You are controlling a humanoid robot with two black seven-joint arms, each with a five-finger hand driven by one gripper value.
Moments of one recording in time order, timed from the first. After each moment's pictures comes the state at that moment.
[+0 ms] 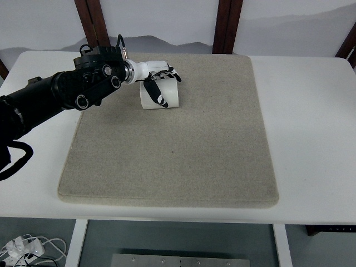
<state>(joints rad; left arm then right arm) -1.26 0.14 -0.11 -0.56 1.03 -0.27 0.02 0.00 0.00 -0.01 0.19 -0.04 -0.01 -0.03</state>
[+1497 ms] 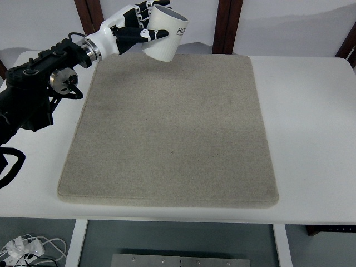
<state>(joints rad) -1.17 0.17 -0.30 -0.32 0.17 -0.57 -0.41 0.00 0.00 -0.01 0.19 -0.04 -0.01 -0.03</state>
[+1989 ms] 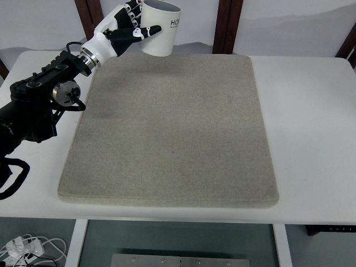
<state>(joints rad) -1.12 0.16 -0.33 -0.32 0.18 -0.57 -0.60 0.00 0.00 -0.01 0.19 -0.04 -0.01 -0.03</state>
